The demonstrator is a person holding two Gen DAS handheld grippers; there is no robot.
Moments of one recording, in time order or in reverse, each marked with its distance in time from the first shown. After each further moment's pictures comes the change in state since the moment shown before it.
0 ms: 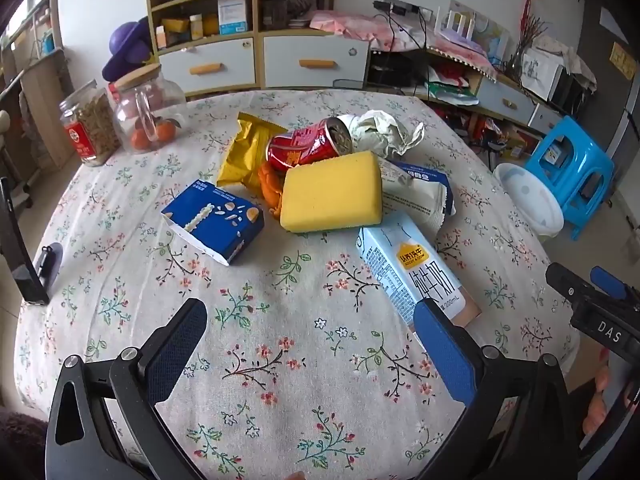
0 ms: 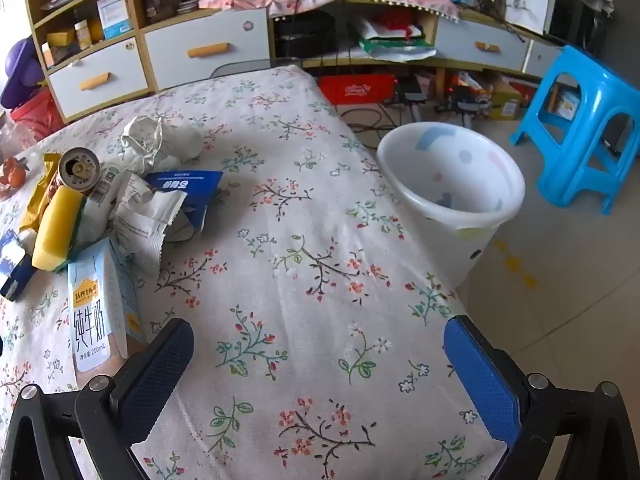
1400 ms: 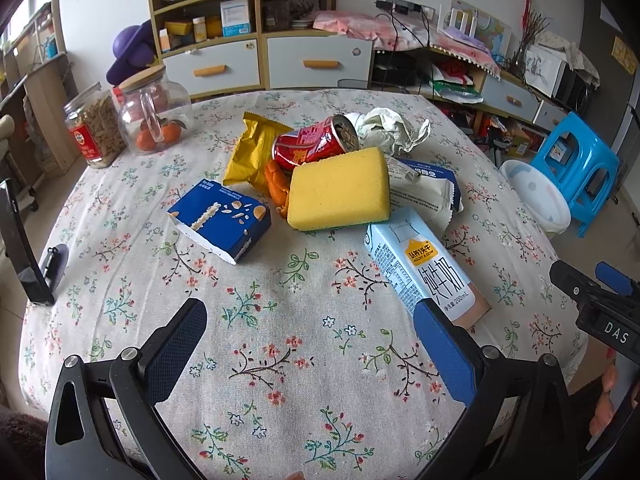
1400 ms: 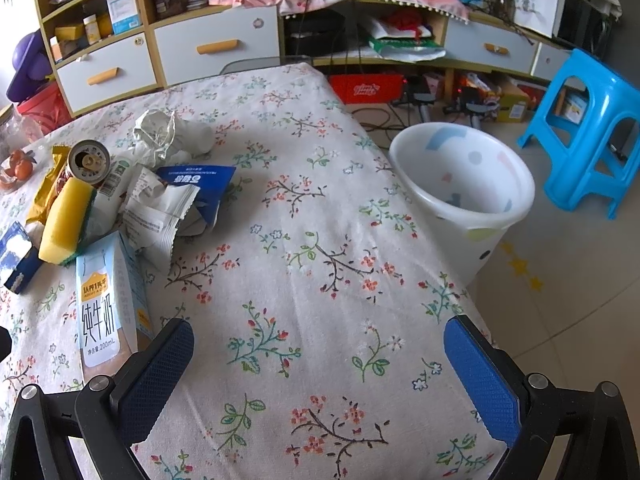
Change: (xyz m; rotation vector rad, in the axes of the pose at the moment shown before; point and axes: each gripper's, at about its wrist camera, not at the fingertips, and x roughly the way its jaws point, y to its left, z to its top) left arm 0.003 0.001 -0.003 0.013 -0.006 0.029; right arm 0.000 0.008 -0.002 -0.023 0.004 0.005
